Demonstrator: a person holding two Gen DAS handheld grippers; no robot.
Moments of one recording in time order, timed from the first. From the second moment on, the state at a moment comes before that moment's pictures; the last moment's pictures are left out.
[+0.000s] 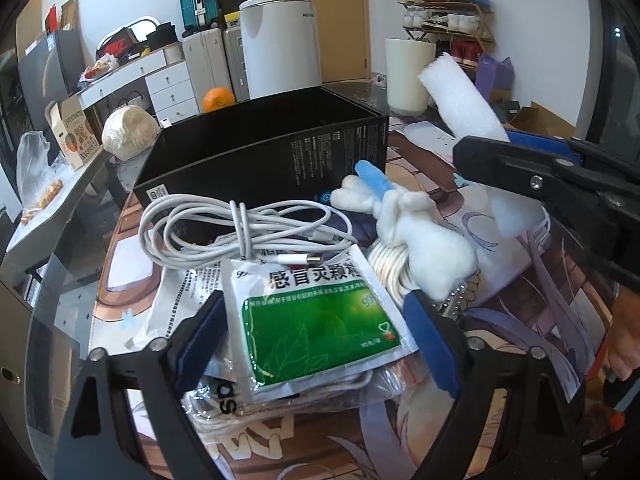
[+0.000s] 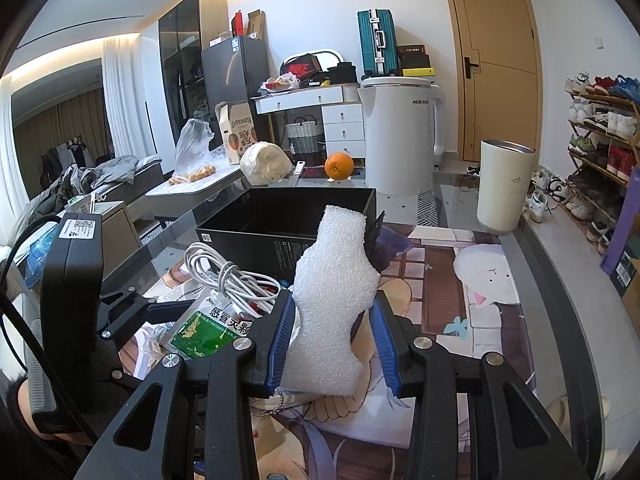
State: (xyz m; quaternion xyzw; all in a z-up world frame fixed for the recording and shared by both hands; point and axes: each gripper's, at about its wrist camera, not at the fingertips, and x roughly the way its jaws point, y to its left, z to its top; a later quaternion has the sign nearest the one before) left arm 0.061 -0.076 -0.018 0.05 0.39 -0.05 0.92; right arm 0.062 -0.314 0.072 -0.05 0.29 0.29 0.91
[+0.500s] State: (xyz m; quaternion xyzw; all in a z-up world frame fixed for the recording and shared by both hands) left arm 0.040 -0.058 -0.006 0.01 0.36 -0.10 0.93; right arm 0.061 -0.313 0.073 -0.05 0.29 0.29 0.91
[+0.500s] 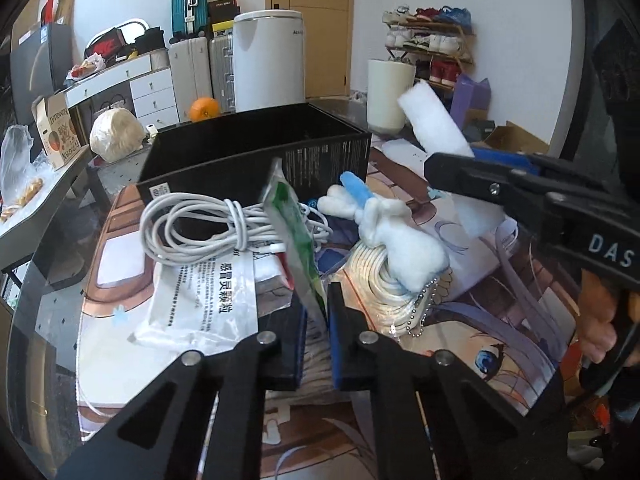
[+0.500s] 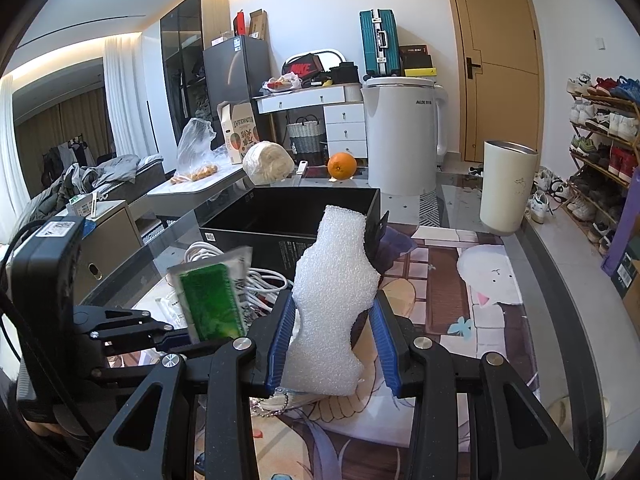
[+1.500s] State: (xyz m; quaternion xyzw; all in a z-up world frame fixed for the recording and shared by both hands) left arm 0.040 -0.038 0.026 -0.03 0.30 -0.11 0.95; right arm 0.056 -0.310 0.078 -0.05 0.28 0.30 0.91
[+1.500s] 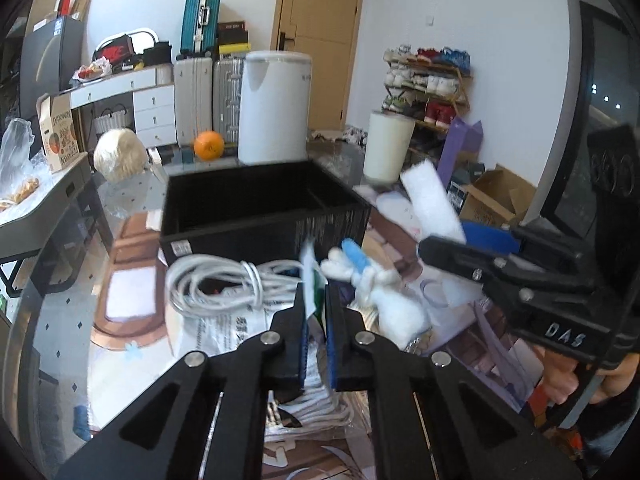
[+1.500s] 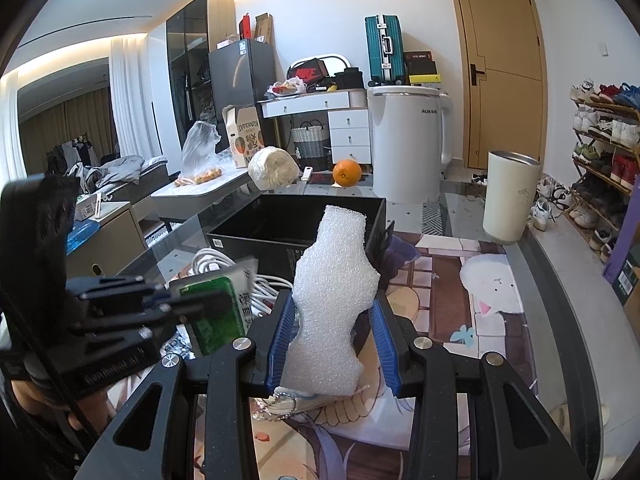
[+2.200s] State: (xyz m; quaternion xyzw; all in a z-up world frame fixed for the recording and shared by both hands) left arm 0.055 -0.045 0.003 -0.03 0.34 -0.12 0.93; right arm 0.056 -0.306 0.078 -0.05 0.28 0.30 0.91
